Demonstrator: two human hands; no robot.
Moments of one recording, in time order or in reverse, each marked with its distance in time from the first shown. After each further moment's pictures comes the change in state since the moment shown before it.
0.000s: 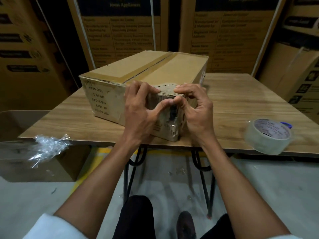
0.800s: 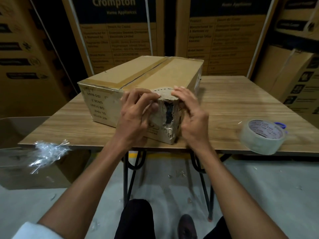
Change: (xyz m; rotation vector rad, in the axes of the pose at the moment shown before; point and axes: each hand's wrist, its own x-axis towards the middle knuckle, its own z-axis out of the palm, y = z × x) left_hand 0.001 -0.012 -0.013 0.135 -0.120 0.232; right_hand -0.019 -0.005 0.008 -0.178 0.017 0.065
